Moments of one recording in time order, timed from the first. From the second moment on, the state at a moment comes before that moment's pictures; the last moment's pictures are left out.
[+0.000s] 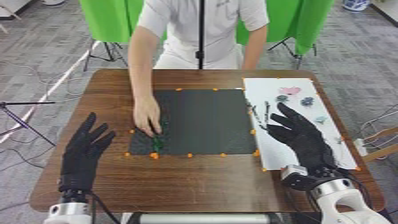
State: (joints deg) left arm 132.0 -67.7 -93.4 -122.4 49.7 11.2 20.6; right arm -124.2 -75.3 98.2 -124.2 -63.9 -5.2 2.3
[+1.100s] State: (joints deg) left arm 127.6 -61.9 -93.8 -119.2 48.1 11.5 20.6; right arm -116.2 -50.2 99.8 -128.9 -99.3 20.6 37.7
